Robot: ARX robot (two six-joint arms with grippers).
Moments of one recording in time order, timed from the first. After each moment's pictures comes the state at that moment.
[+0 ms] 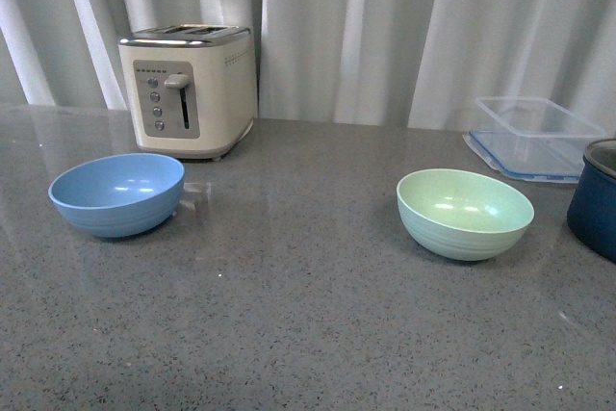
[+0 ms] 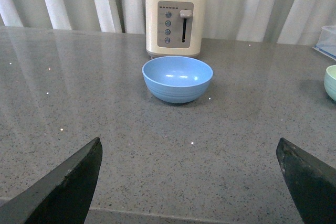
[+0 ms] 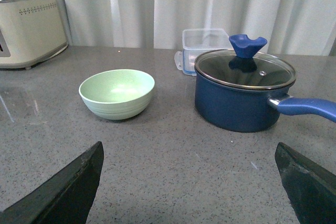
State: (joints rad) left arm 0.00 0.00 0.02 0.00 0.00 -0.01; right arm 0.00 0.00 0.01 0.00 0.00 0.00
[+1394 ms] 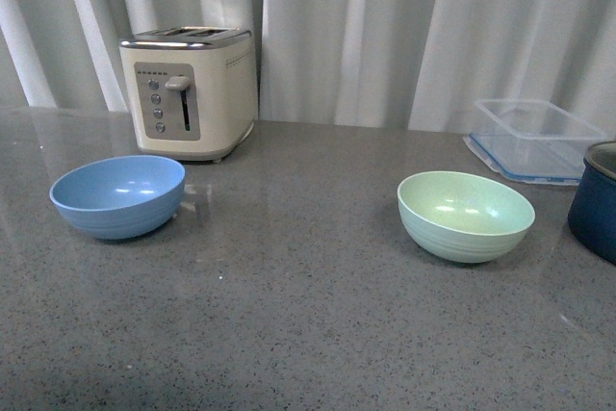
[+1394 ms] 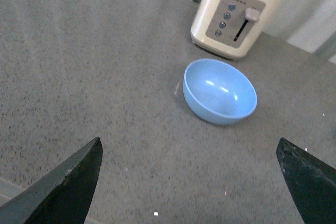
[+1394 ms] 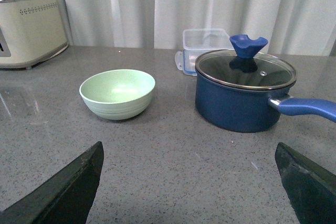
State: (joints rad) left arm 0.21 0.80 0.57 -0.02 0.07 -0.24; right arm 0.00 0.00 0.01 0.00 0.00 0.00
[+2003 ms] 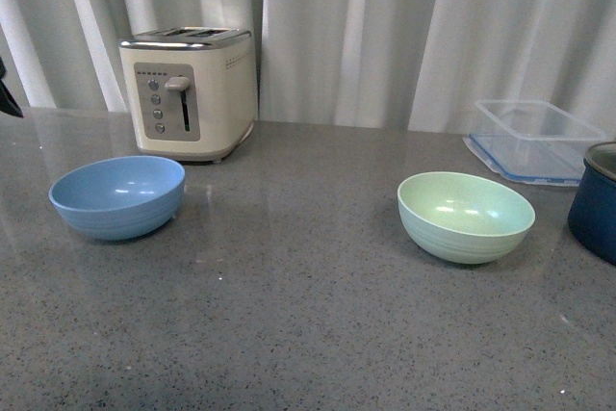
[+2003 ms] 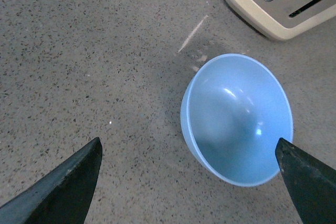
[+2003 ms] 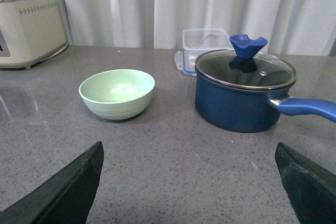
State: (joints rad) left arm 0.15 1.52 1.17 -0.22 0.05 -0.42; right arm 0.00 0.00 0.01 0.00 0.00 0.00
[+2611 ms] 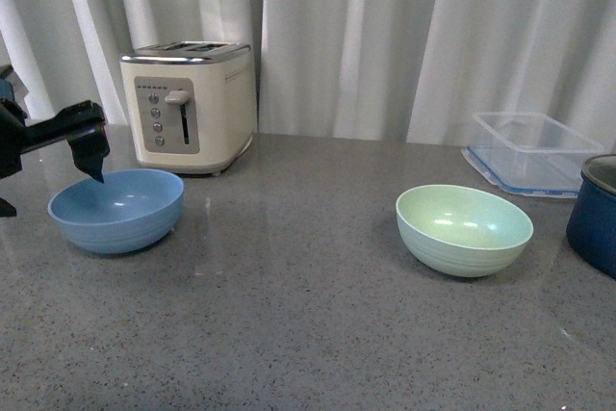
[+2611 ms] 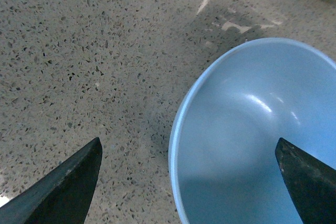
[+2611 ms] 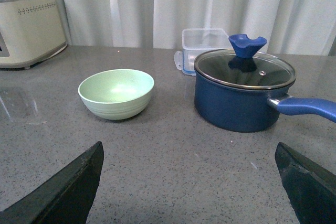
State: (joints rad) left arm 0.08 1.88 1.44 -0.31 -0.01 -0.39; right arm 0.00 0.00 0.01 0.00 0.00 0.00
